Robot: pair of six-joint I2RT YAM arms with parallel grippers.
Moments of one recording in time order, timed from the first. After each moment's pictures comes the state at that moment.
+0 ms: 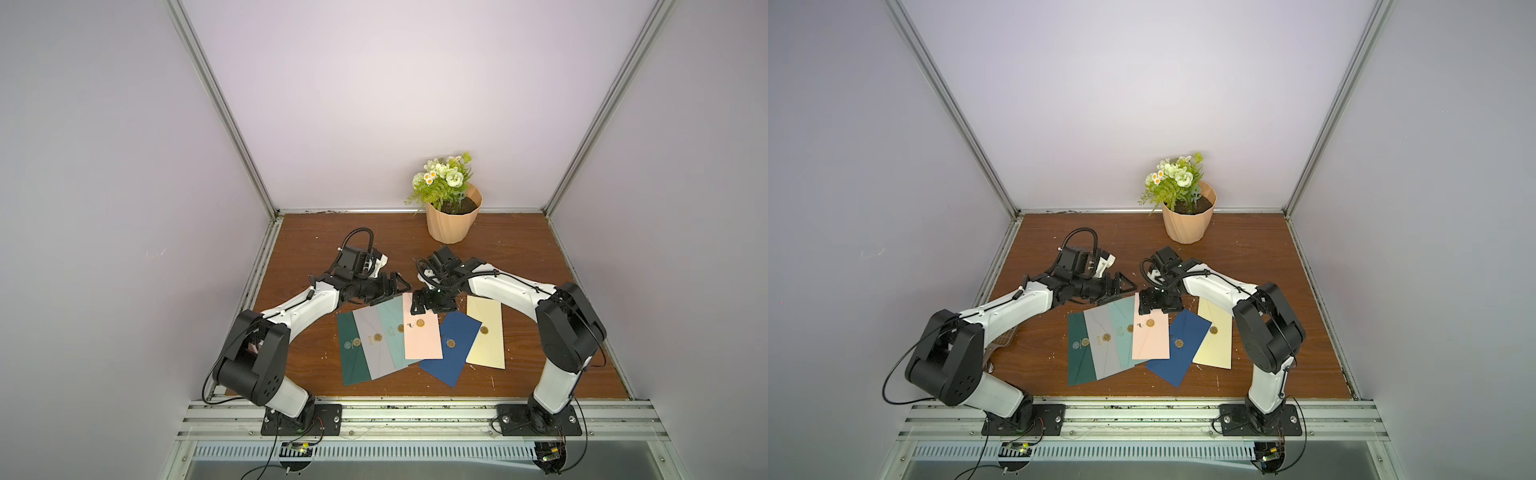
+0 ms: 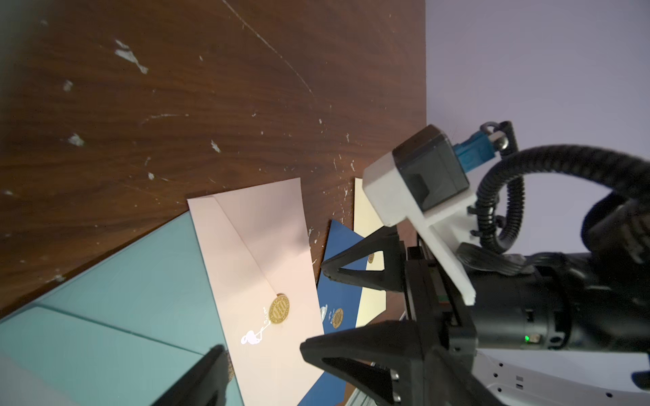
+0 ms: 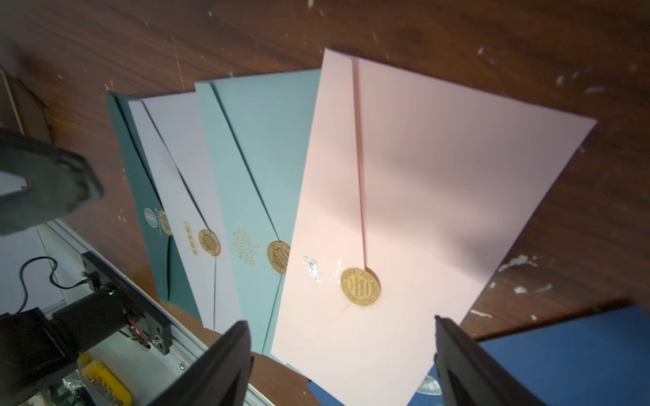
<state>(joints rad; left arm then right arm) -0.41 1.55 0.91 -0.18 0.73 -0.68 0.66 1.80 1.25 -0.64 -0.32 0.40</state>
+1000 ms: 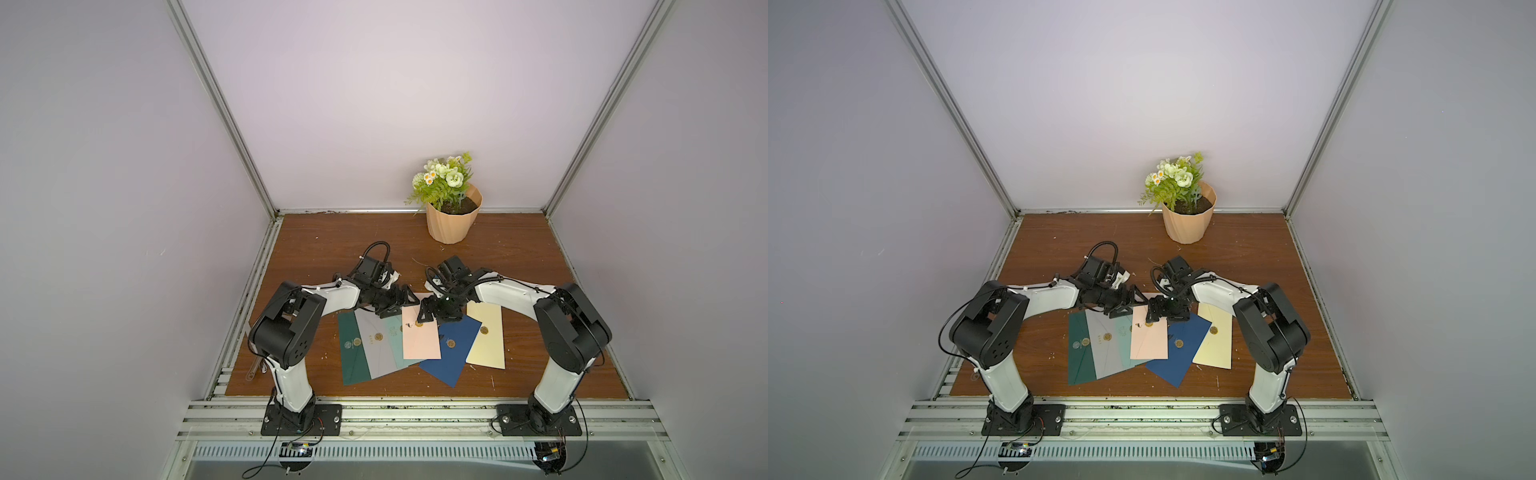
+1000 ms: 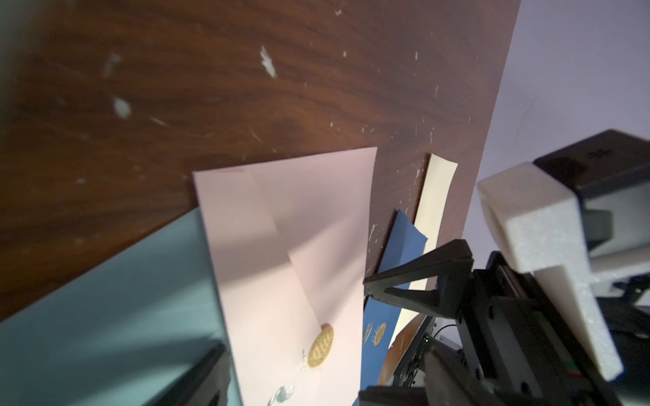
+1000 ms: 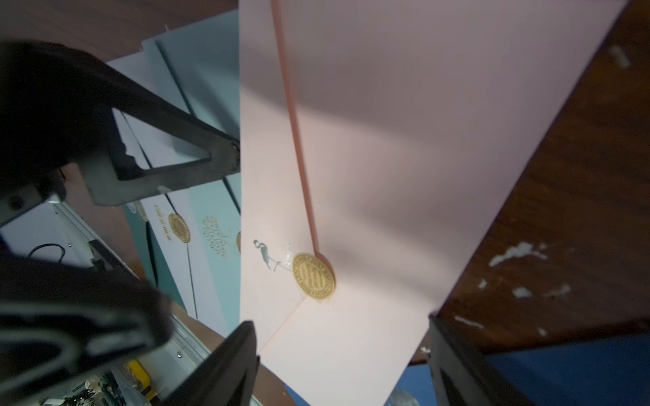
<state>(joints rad) -0.49 1.81 0.95 -0.10 0.73 -0.74 0.61 1.79 1.10 -0.51 -0.43 0.39</state>
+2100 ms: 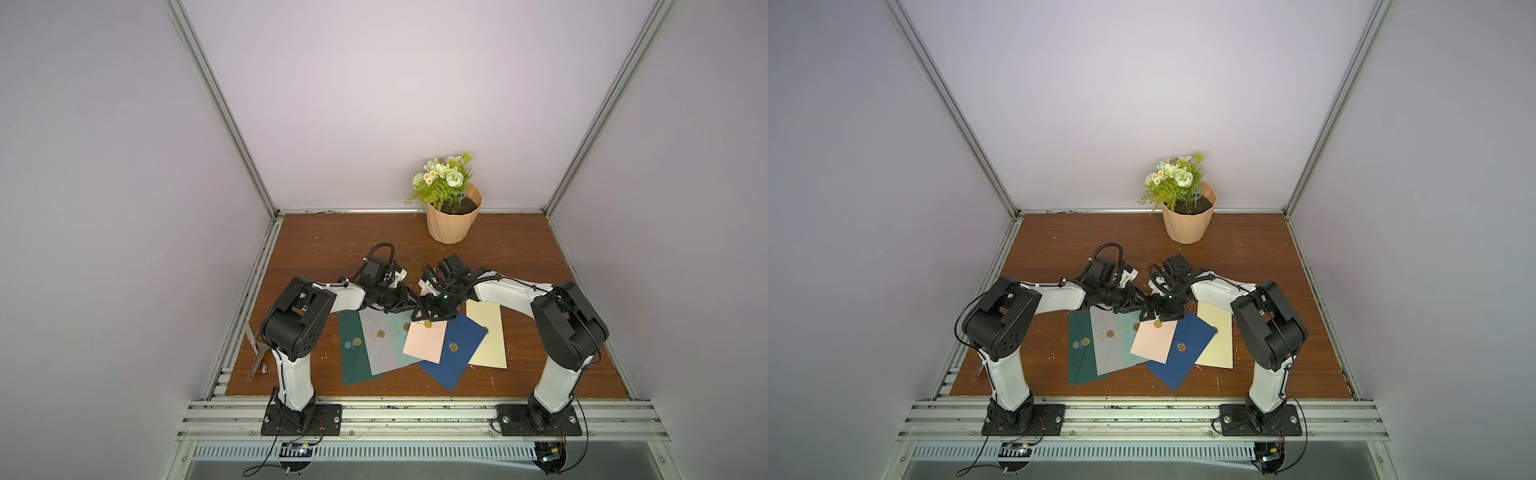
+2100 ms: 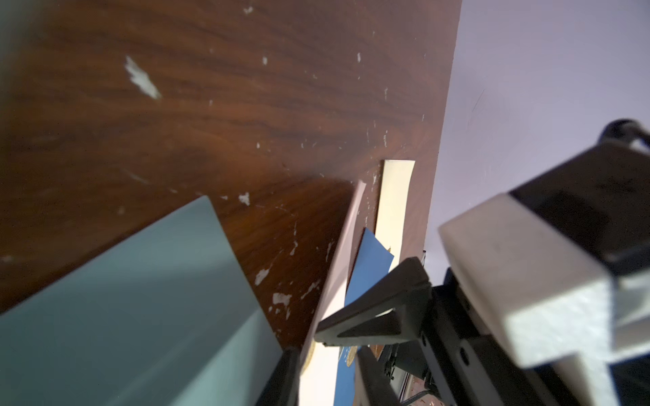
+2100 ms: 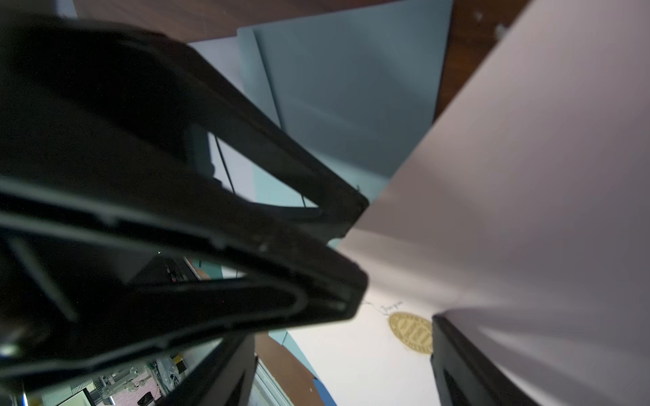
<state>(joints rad) -0.51 1.89 0.94 0.10 0.83 -0.79 0.61 1.81 1.11 -0.44 -0.56 0.37</state>
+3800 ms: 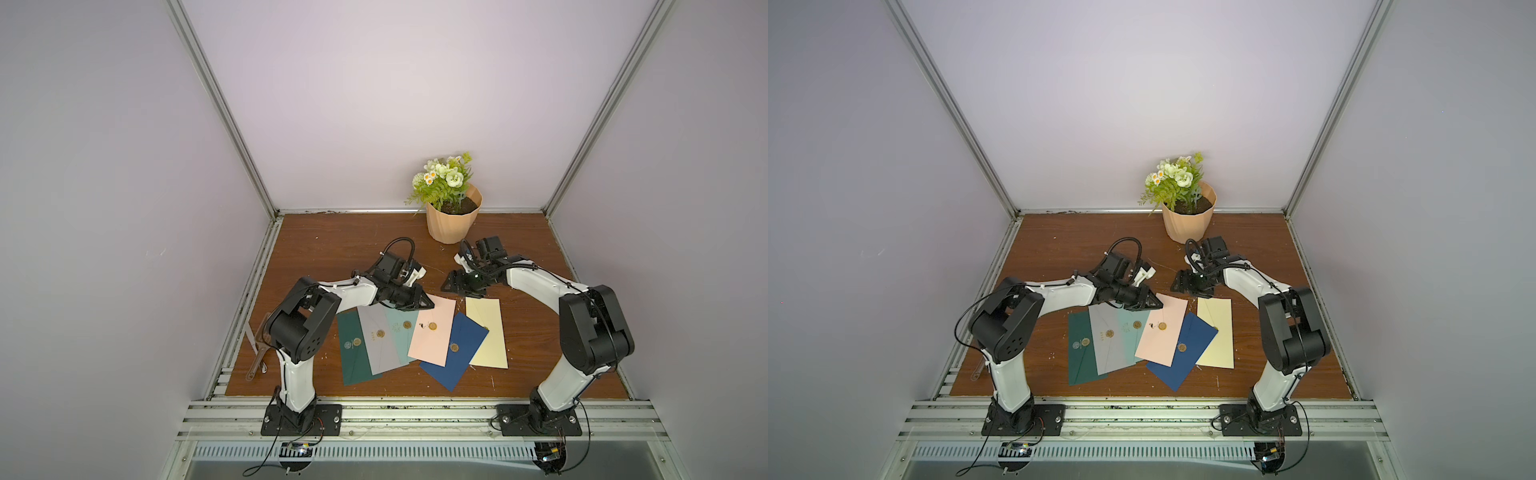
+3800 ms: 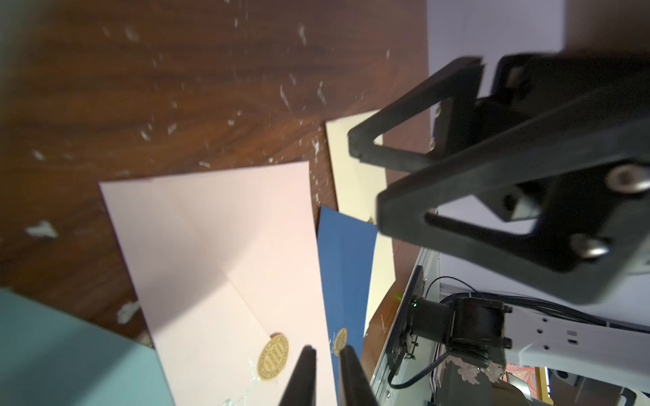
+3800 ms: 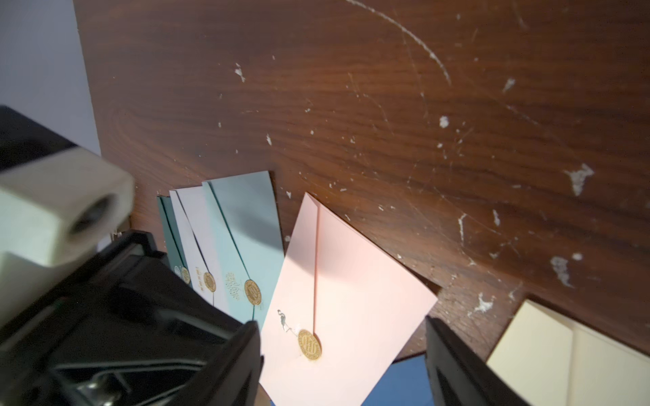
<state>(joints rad) -0.62 1.92 1.09 -0.08 0.83 -0.59 0.31 1.72 1.11 -0.48 -0.48 0.31</state>
